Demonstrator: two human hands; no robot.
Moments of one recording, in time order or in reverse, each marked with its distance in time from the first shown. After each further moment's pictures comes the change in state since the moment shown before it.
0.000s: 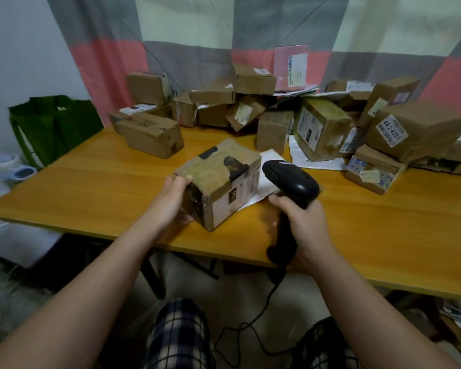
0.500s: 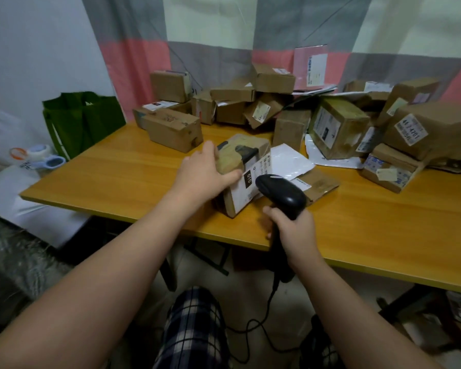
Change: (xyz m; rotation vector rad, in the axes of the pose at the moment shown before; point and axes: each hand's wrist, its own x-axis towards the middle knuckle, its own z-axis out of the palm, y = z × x) left_hand -0.009 0.025 0.000 0.716 0.199 0.573; right_hand -0.022 0.040 0.027 -0.109 -0.033 0.022
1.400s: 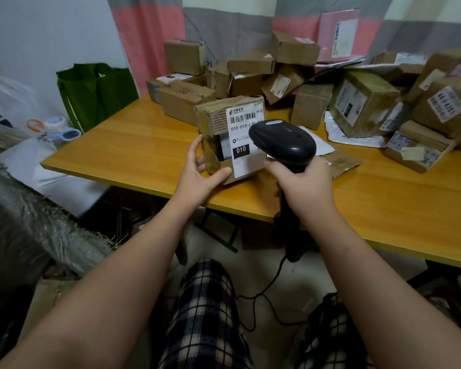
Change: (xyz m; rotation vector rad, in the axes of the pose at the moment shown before) left_hand -0.045 -0.074 0.042 -0.875 0.017 -0.113; right_hand -0.018 -0.058 0.025 -0.244 -0.047 -0.335
